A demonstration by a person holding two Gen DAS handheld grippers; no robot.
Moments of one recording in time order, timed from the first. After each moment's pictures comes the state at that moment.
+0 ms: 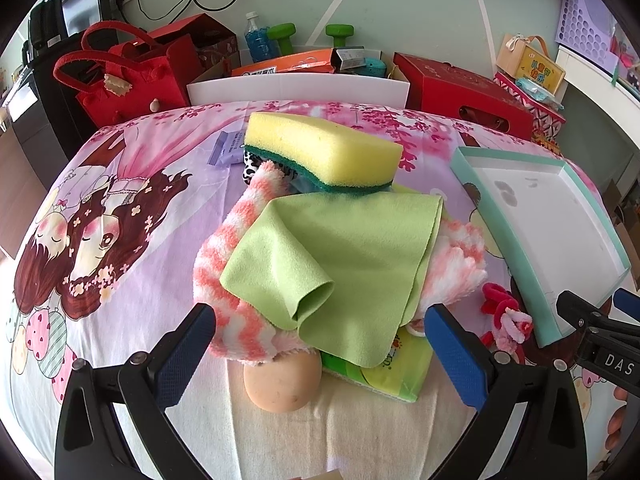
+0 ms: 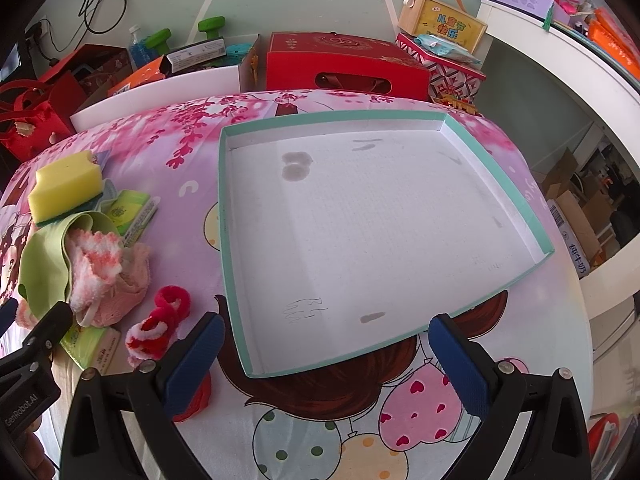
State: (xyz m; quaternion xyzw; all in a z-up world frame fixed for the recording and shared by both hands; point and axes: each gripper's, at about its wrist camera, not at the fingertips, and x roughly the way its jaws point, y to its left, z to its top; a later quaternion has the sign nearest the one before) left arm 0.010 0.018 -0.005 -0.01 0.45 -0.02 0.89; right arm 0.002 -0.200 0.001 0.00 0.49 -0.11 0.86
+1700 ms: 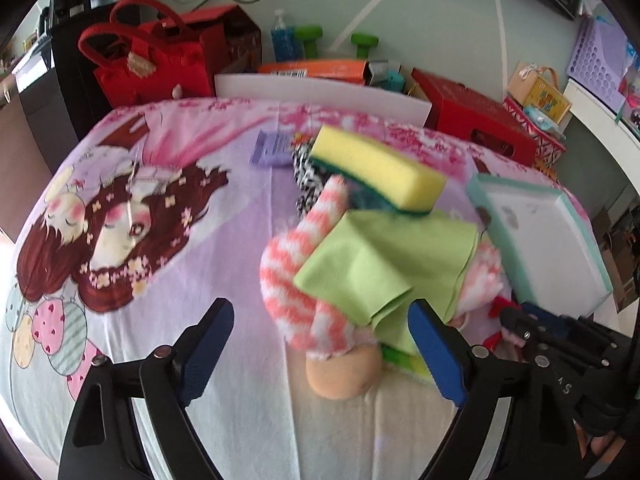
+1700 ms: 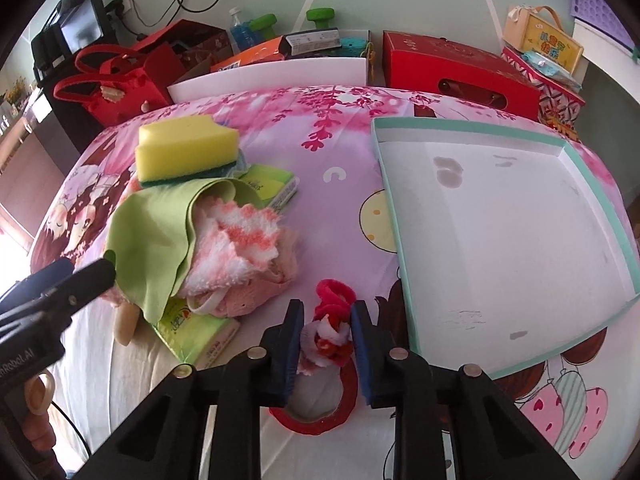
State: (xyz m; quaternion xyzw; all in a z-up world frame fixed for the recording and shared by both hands) left arm 0.005 0.065 0.015 -0.06 0.45 -0.02 0.89; right arm 0.009 -0.132 -0.012 0.02 0.49 0.06 0.87
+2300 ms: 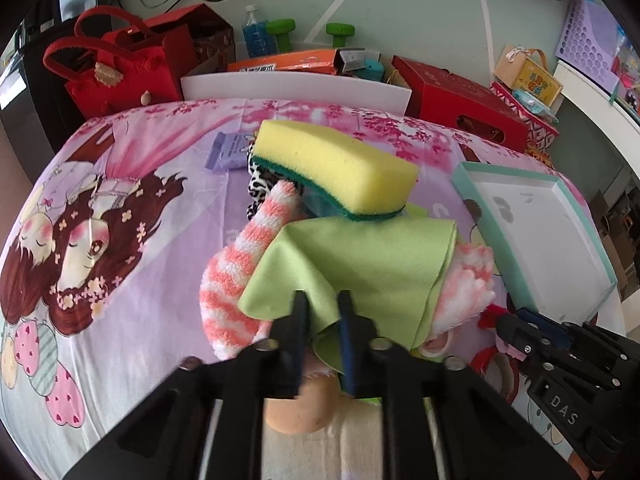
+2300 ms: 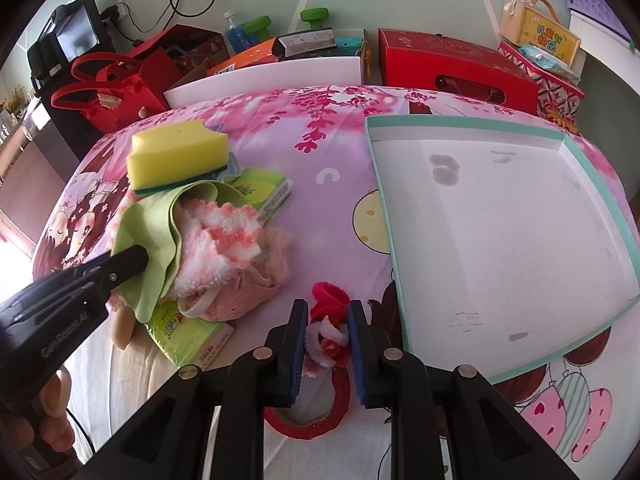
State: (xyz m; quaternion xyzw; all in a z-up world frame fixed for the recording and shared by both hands) left arm 0.028 0.037 -0.001 -0.05 0.46 -0.04 0.88; right arm 0.012 -0.136 -0.015 0.03 0.49 0.06 0.87
